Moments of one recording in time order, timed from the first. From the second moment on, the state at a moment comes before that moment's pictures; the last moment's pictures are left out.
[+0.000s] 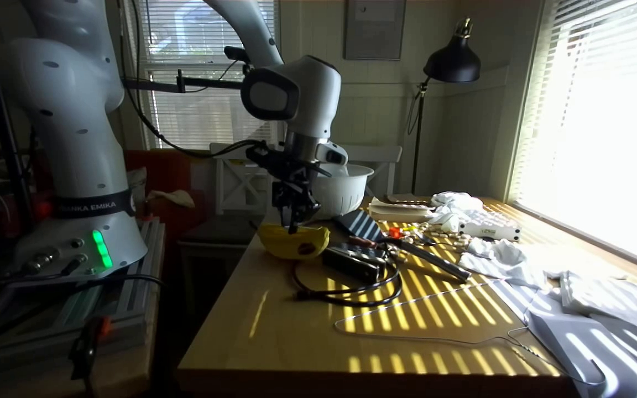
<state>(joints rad) -0.15 0.08 -0.13 -2.64 0.27 2.53 -0.92</state>
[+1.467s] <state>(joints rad) -0.16 0.17 -0.08 -2.64 0.07 2.77 -0.87</state>
